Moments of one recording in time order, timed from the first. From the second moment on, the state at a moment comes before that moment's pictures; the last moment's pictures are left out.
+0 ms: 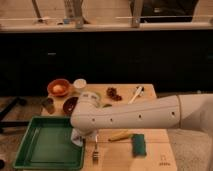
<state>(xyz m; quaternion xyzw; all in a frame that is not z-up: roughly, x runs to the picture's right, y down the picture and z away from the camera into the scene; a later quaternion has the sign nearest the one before) -0.117 0.198 0.688 -0.25 -0.15 -0.19 0.94</state>
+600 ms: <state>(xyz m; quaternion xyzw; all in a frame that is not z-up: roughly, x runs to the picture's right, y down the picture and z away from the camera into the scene) -0.165 0.173 0.714 -0.25 -0.16 -0.20 0.93</state>
